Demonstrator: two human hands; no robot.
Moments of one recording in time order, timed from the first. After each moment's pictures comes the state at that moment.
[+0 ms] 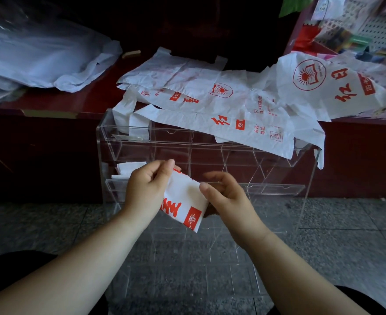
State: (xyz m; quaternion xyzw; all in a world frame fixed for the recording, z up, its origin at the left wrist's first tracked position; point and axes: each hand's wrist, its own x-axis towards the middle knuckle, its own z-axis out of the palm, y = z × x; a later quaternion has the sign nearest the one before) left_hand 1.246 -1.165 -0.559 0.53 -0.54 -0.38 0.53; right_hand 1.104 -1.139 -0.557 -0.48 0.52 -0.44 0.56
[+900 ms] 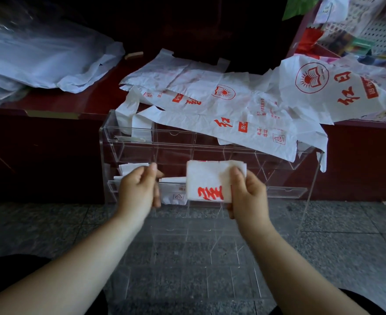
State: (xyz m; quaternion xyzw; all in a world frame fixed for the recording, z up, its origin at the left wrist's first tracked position) left_hand 1.257 -1.172 -0.574 0.59 -0.45 -0.40 0.54; right_hand 1.102 -1.142 -0.550 -0.42 0.59 -0.54 0.43
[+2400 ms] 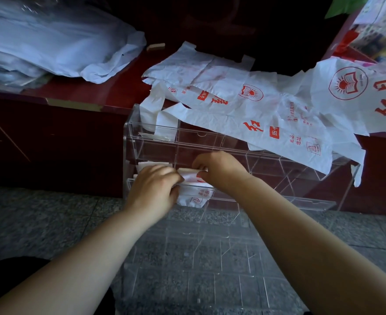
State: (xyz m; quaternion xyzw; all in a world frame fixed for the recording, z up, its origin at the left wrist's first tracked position) left_hand 1.303 -1.202 -0.597 0.51 -0.82 -0.04 0.26; right_hand 1.147 -1.246 -0.555 -0.81 0.55 -0.04 0.16
